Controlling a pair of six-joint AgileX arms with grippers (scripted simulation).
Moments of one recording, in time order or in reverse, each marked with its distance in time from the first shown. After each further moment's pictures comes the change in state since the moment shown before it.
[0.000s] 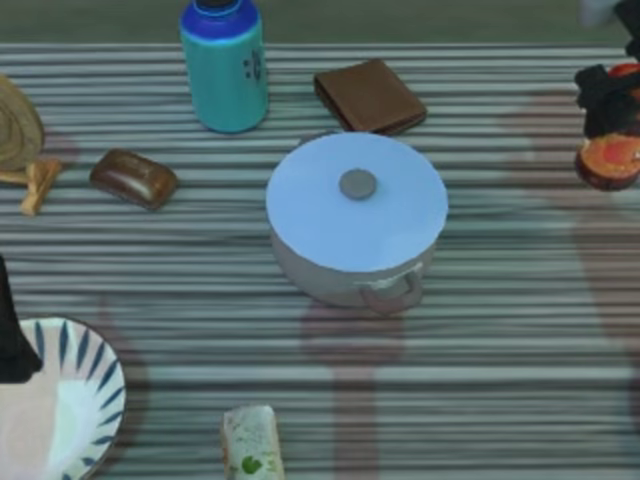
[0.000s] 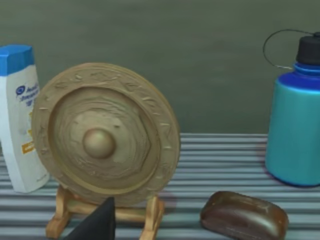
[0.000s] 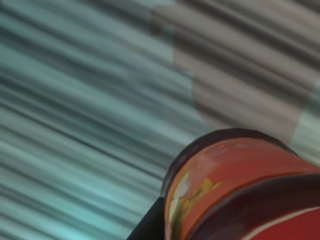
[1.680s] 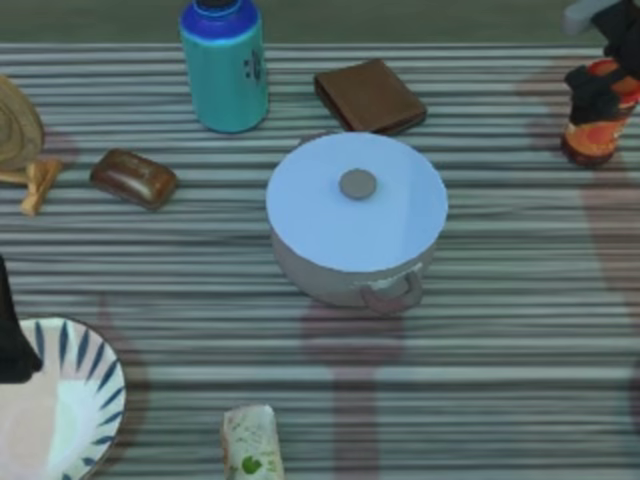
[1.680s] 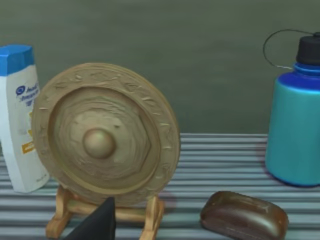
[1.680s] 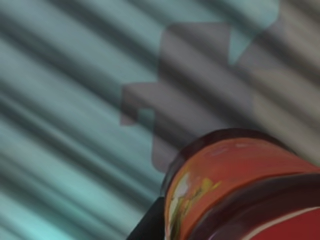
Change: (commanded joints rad) left arm 0.000 0.000 0.000 0.000 0.000 0.000; right arm -0.093 0.588 0.677 -0.093 -0.061 -0.231
